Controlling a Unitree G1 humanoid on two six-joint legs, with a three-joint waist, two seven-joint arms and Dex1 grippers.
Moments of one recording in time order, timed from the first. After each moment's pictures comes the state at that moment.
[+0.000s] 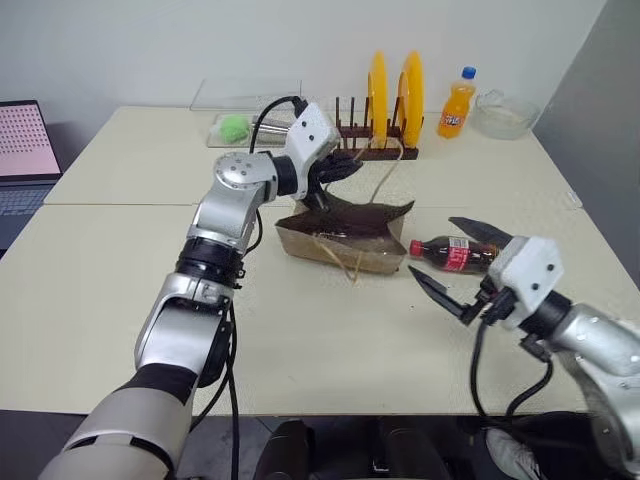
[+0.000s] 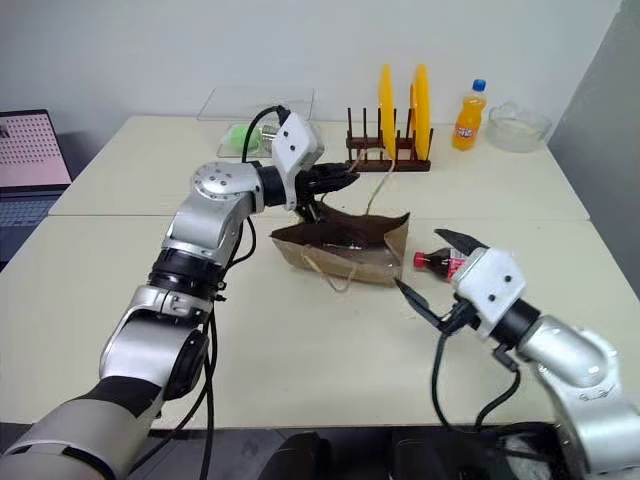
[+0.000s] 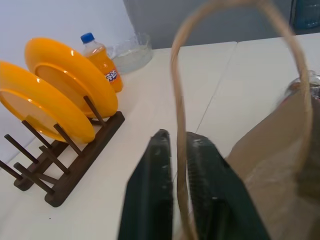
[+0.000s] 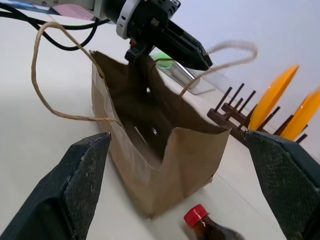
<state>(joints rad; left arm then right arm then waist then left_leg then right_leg) -1.11 0.35 -0.13 0.63 -0.07 0.14 -0.91 -0.02 -0.53 -0.09 -0.89 0.21 0.57 0.51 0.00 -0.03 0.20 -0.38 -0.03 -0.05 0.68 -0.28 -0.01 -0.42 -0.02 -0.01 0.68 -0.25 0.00</state>
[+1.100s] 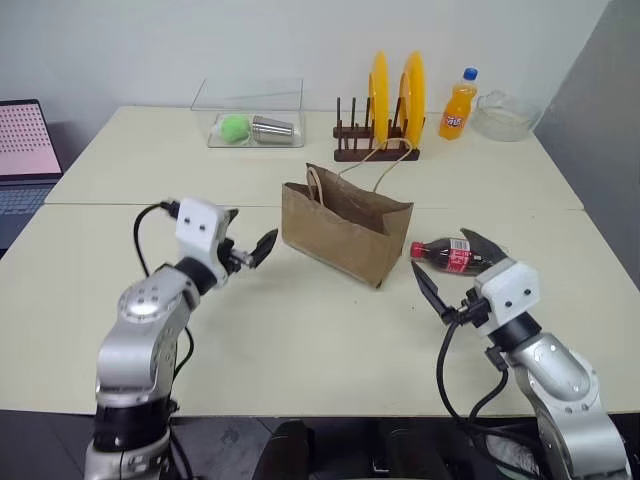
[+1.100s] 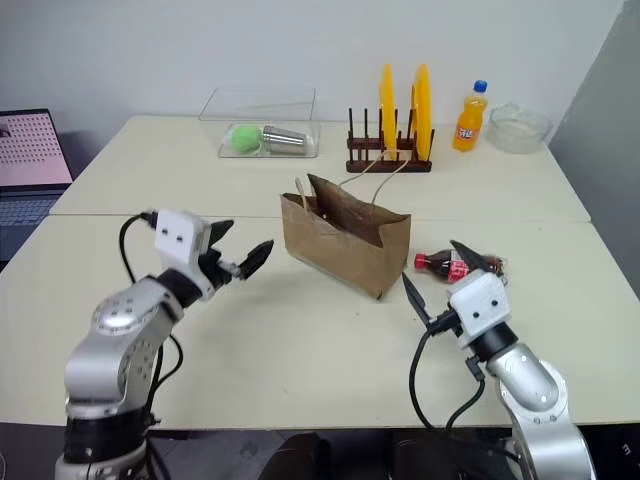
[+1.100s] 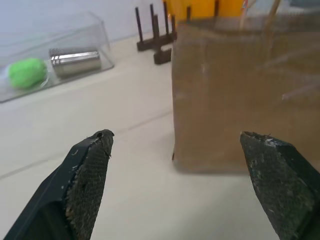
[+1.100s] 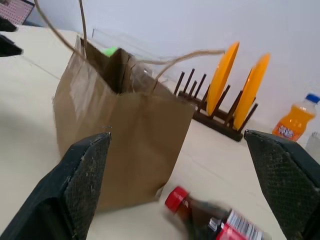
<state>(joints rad) -0.13 0.43 0.20 -0.43 -0.21 0.53 -0.46 0.21 -0.34 0.01 -0.72 0.05 0.21 0.32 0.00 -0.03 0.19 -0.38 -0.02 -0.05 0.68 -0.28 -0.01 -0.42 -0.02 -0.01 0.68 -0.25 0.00</state>
